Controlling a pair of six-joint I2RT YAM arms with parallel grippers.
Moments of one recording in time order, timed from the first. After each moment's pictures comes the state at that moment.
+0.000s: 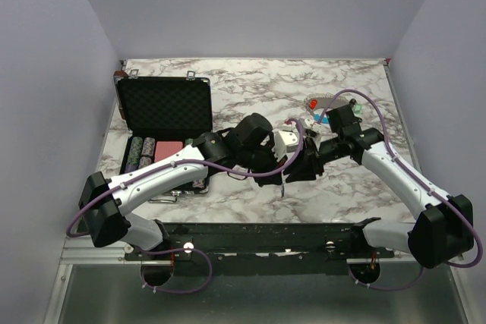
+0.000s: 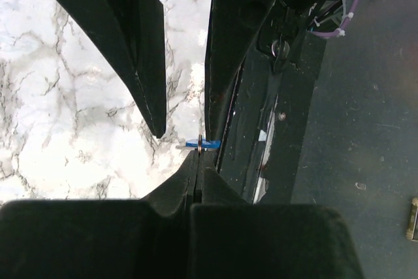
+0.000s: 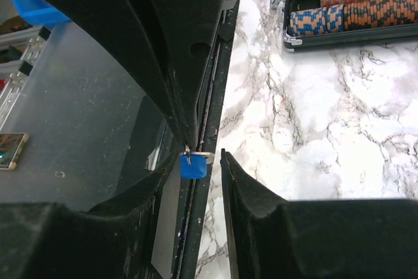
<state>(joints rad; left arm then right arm) -1.01 1.41 1.25 -0.57 0.47 -0.04 0.37 1.24 0.92 -0.74 -1.33 -0.73</state>
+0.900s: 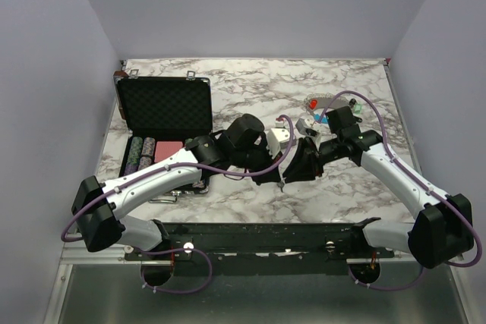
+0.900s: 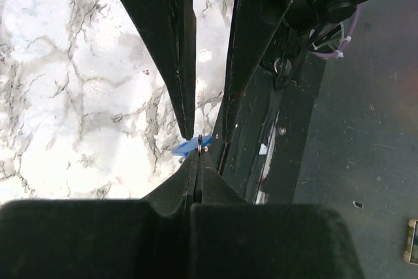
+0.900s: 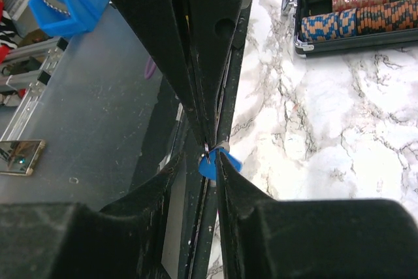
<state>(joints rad) -0.98 1.36 1.16 -0.46 0.47 -0.10 0.37 1.24 0.88 -0.67 -1.38 -0.65</state>
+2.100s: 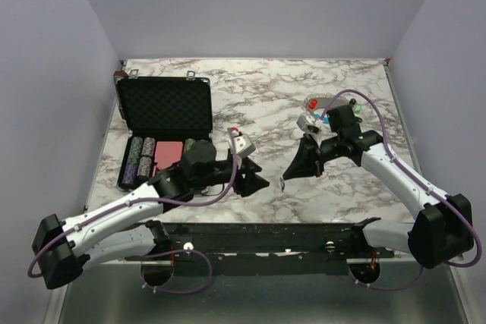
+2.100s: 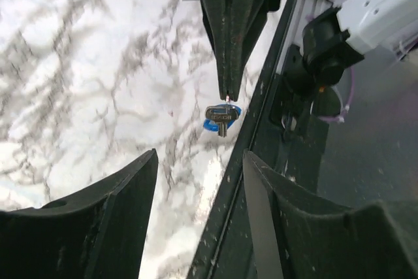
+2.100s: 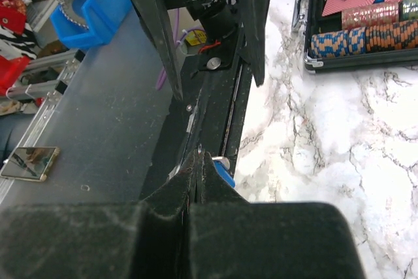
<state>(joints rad) -0.96 1.02 0.77 -0.08 0.35 -0.23 0.36 1.24 0.88 -0.61 -1.43 -0.58</state>
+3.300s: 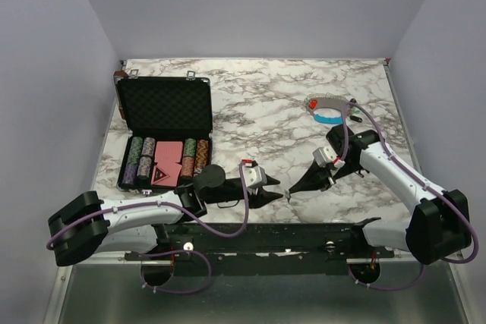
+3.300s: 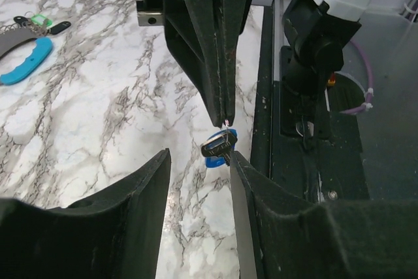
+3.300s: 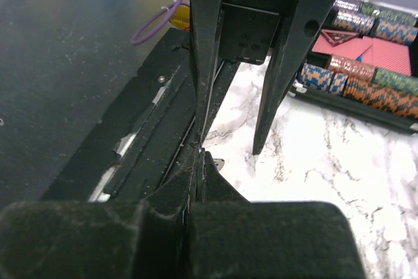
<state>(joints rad) -1.09 1.12 0.43 0.66 0.33 -0.03 0.34 1.26 0.87 -1.23 -1.47 -1.69</state>
